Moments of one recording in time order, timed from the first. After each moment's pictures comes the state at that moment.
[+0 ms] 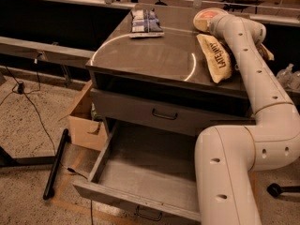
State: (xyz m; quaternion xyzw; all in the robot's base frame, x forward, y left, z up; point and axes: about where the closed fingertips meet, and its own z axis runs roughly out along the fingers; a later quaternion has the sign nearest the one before) arm 0.986 -0.278 0.869 -0.08 0.78 0.04 0.62
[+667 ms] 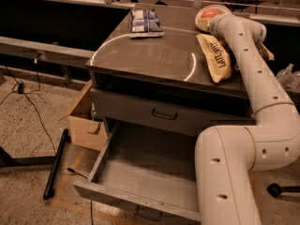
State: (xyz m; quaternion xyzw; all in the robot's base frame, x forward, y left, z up) arm 0.986 -0.277 0.876 -0.08 0.78 0.03 0.62
